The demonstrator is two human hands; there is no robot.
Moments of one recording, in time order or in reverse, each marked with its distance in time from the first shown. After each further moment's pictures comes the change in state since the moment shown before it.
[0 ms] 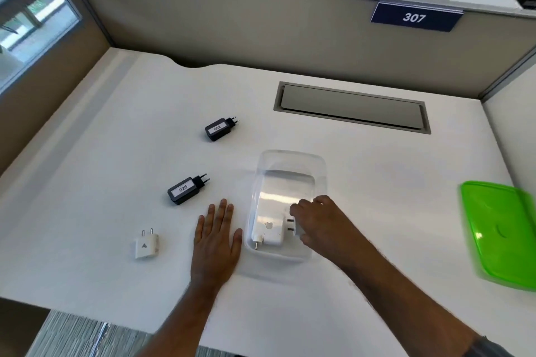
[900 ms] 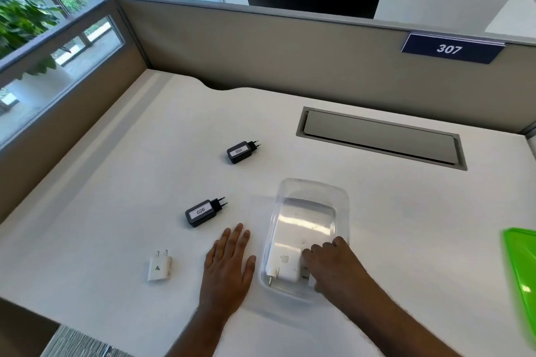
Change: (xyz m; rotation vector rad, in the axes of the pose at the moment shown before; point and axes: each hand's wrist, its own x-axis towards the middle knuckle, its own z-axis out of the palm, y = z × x) left_hand 0.006 -0.003 -0.001 0.021 -0.023 -0.035; right_hand 0.011 -0.009 0.014 -0.127 -0.098 -0.060
